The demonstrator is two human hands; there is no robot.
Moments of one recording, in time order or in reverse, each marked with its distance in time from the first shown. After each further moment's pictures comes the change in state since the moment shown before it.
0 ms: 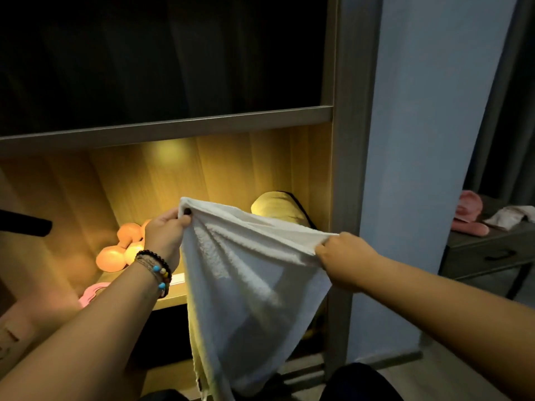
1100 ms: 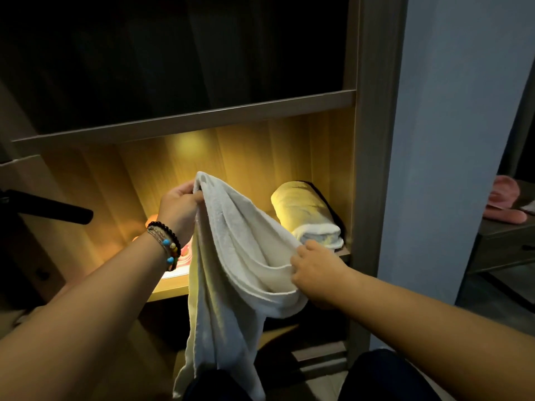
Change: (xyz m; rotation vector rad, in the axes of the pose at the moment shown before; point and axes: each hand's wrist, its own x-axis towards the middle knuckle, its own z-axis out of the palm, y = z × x) left_hand -0.003 0.037 -0.016 0.099 -0.128 0.091; right_hand 0.012 -0.082 -0.014 -0.181 0.115 -0.285
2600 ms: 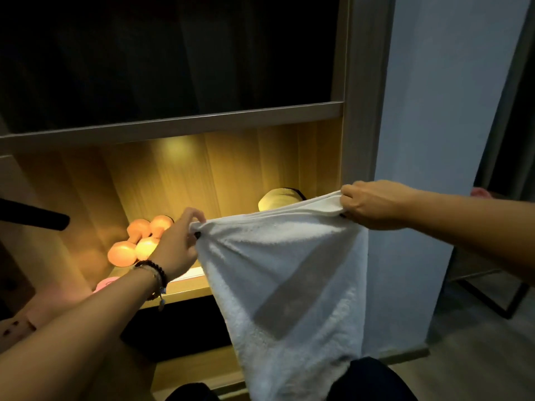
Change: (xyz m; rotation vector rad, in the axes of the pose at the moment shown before) left_hand -0.004 -0.057 -0.022 0.791 -0.279 0.448; right_hand -0.045 0.159 0.003 0.032 0.050 0.107
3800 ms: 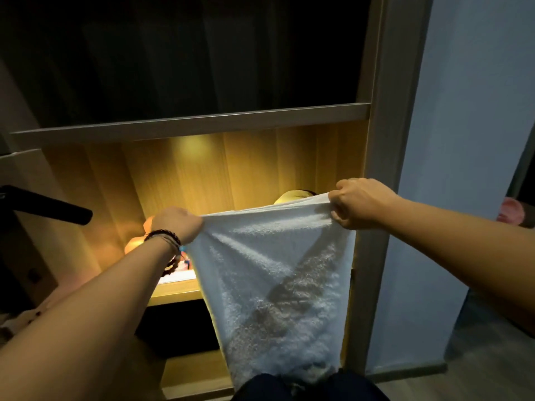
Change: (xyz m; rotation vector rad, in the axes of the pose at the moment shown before) left_hand 0.036 0.000 -0.031 0.360 0.050 -0.499; right_hand 0.057 -0.027 -0.007 0.146 0.148 0.102
